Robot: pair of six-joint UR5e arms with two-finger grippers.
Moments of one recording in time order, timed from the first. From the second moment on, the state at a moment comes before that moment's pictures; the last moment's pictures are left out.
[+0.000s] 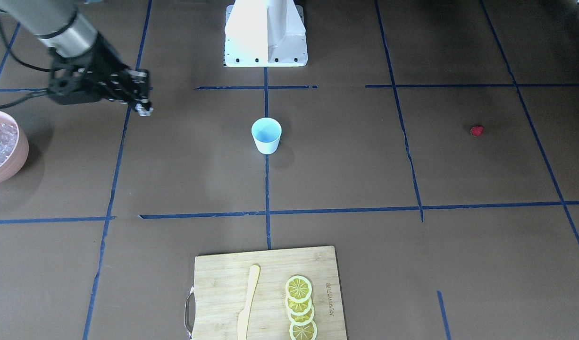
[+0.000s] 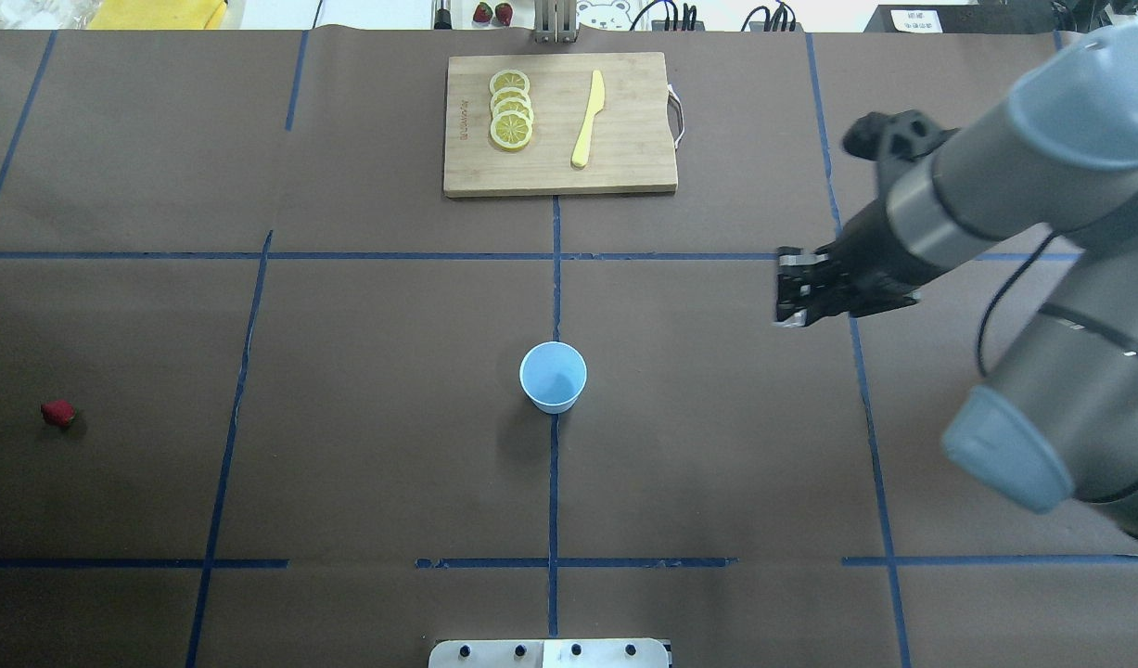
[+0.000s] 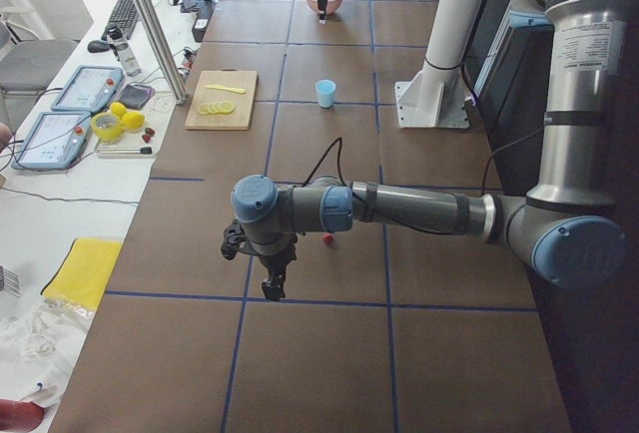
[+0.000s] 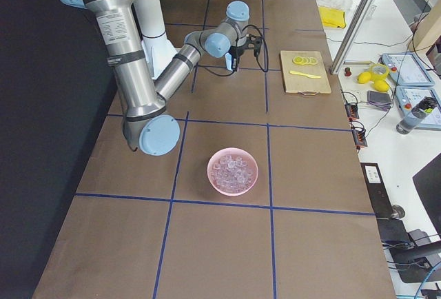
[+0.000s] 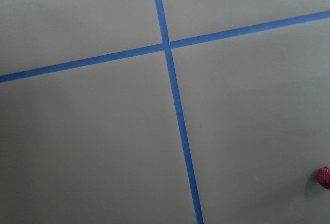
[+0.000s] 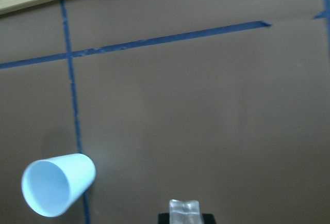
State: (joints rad) left arm -1.52 -1.57 -1.68 -1.41 -2.33 0.20; right arm 0.72 -1.14 2.05 -1.61 2.11 1.27
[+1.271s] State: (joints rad) left arm -1.52 -1.55 -1.70 -1.41 -2.33 0.20; right arm 0.50 -0.85 1.69 -1.44 1.91 1.53
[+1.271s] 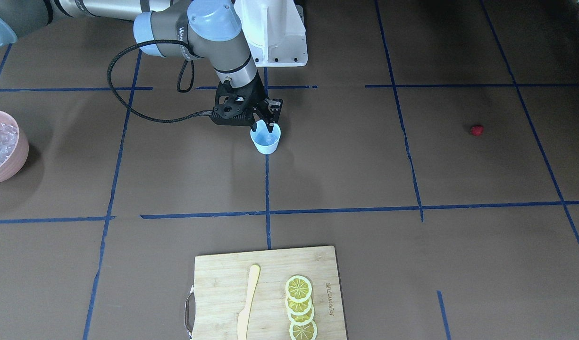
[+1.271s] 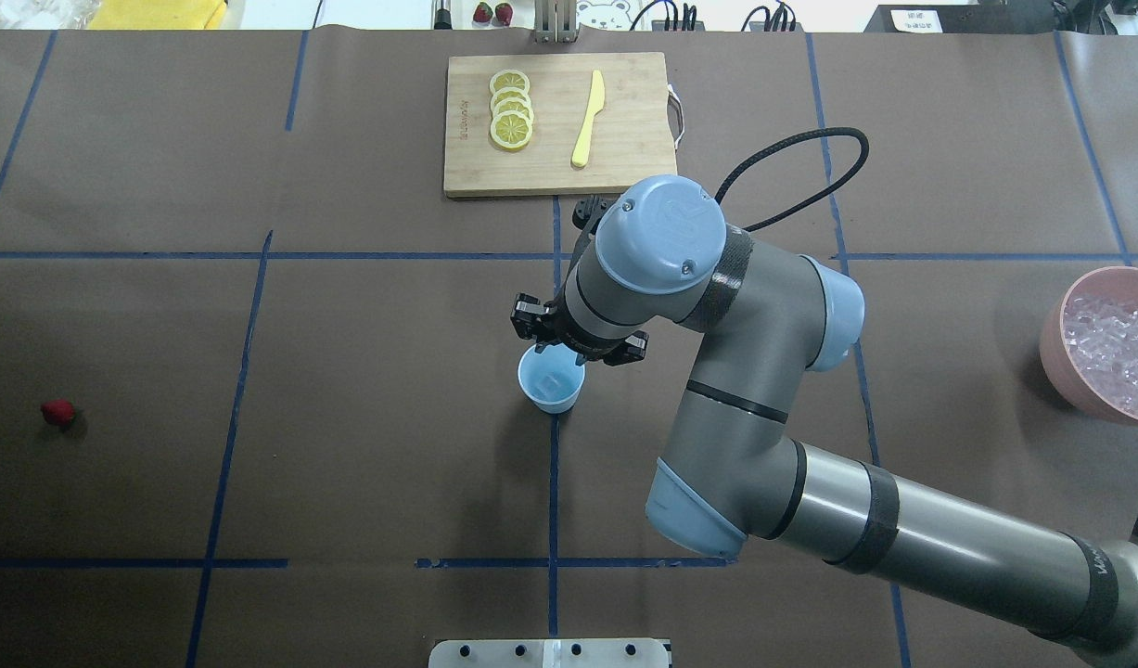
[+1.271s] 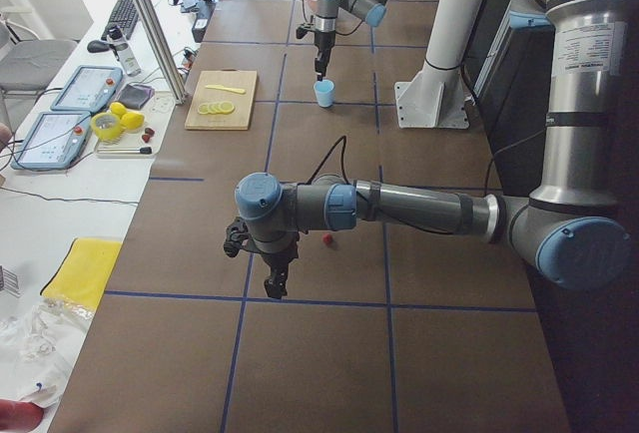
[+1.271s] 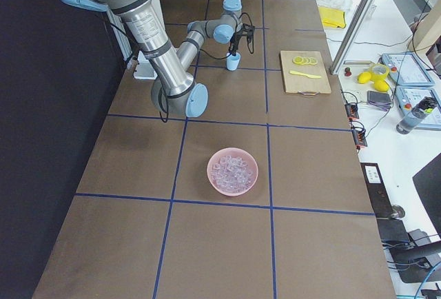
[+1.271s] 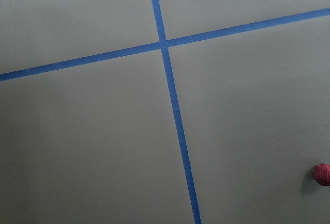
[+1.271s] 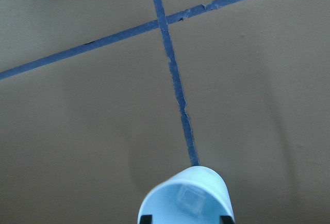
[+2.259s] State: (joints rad) left arm -1.52 -1.55 -1.72 -1.41 -2.33 0.20; right arm 0.94 -1.28 1.98 -1.52 2.19 1.26
